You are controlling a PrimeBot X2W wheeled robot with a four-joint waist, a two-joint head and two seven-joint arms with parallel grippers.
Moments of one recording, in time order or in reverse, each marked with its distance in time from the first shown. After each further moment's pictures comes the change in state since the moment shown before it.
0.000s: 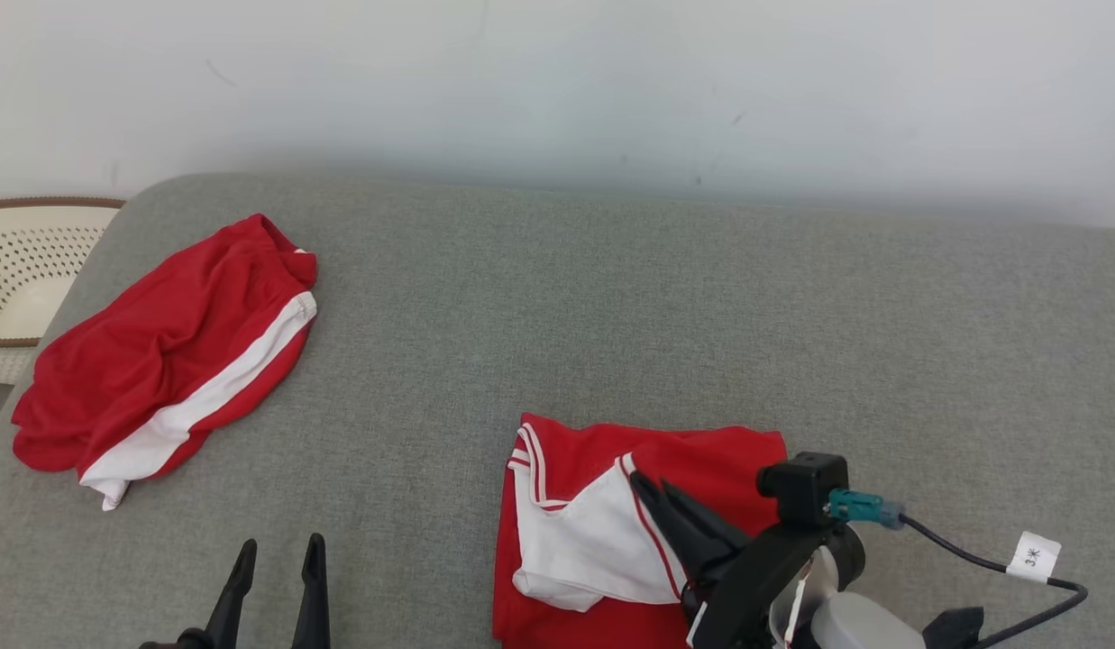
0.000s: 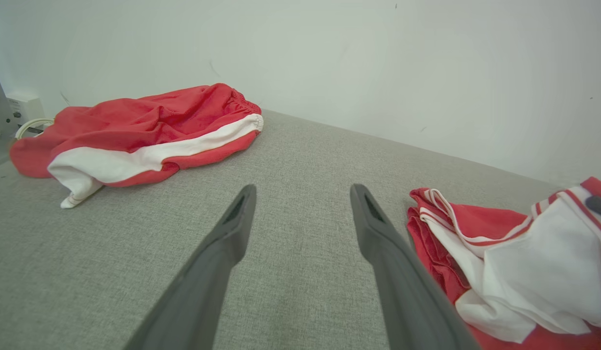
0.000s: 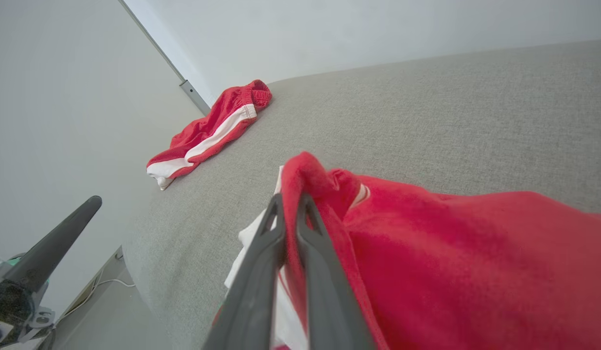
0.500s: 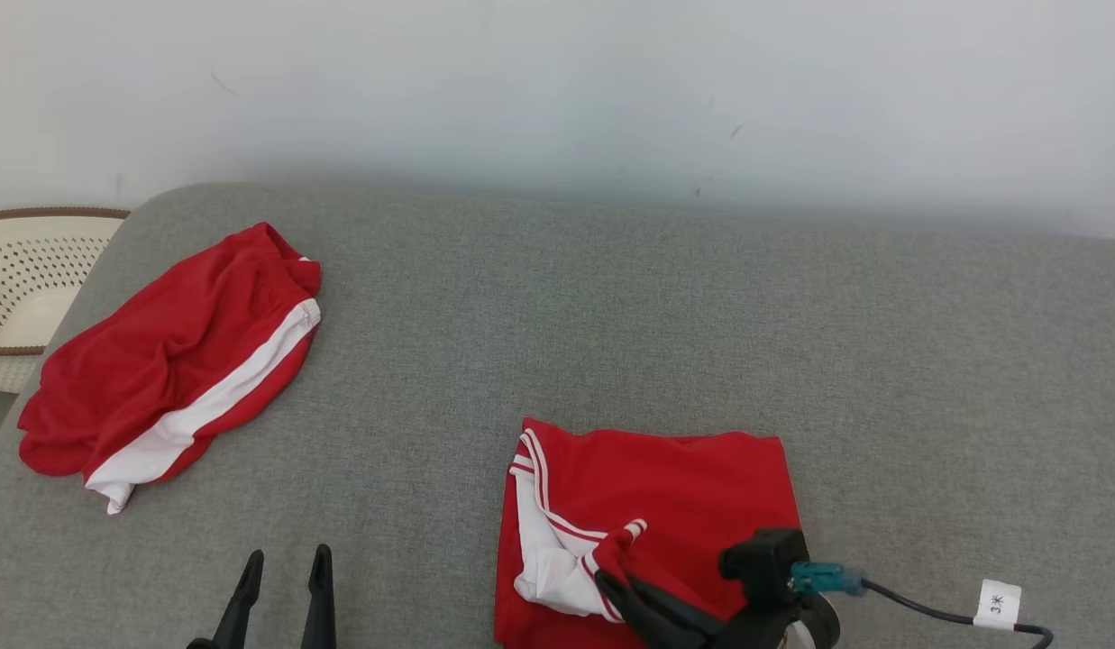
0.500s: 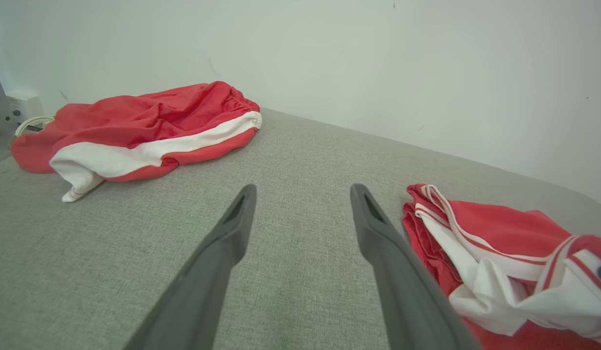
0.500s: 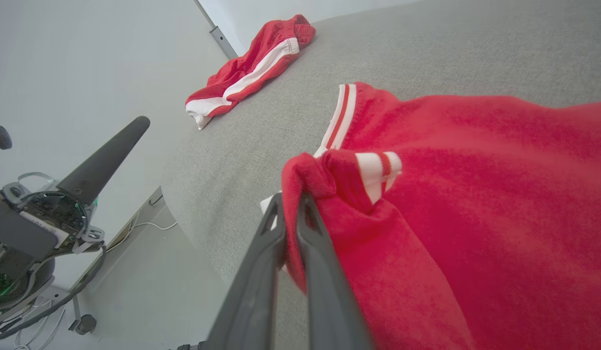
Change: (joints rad) left arm 0.015 0.000 -0.010 0.000 -0.002 0.007 0.000; right arm 0.083 -0.047 0.118 -0.100 0.018 0.000 0.050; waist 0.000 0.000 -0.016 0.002
